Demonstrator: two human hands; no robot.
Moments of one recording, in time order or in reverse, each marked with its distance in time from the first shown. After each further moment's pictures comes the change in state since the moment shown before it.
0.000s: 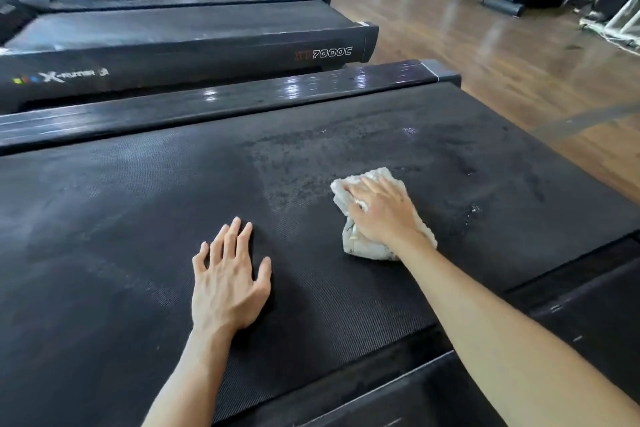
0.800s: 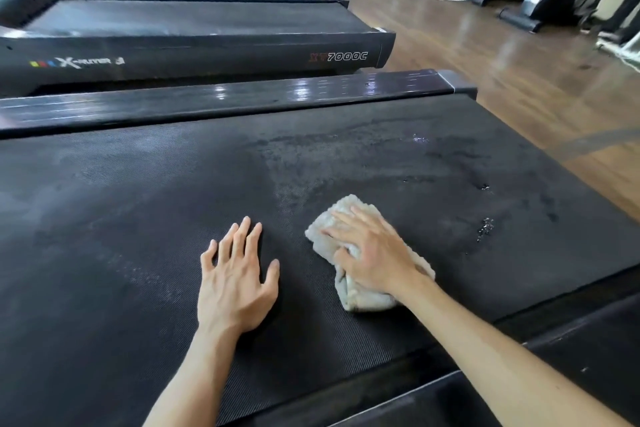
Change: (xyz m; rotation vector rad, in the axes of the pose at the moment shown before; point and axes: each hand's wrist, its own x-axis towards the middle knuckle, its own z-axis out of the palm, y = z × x) left_hand 0.000 0.002 0.000 -0.023 0.004 0.009; right_hand -0.051 -0.026 0.007 0.102 -0.100 -0.330
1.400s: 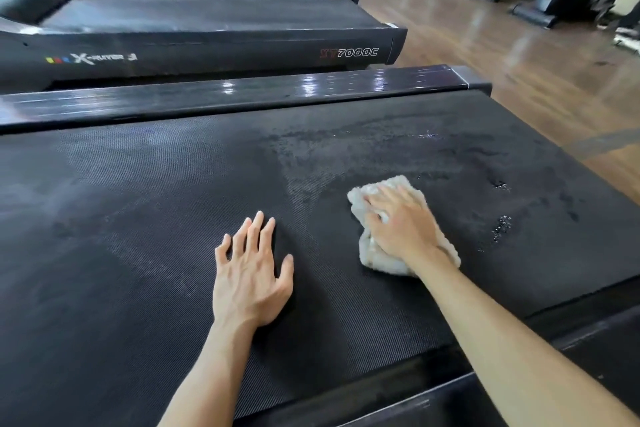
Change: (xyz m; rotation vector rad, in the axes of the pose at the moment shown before) left_hand -0.001 0.000 -0.001 0.010 -0.008 0.002; right_hand 0.034 0.027 -0.007 -0.114 0.224 0.246
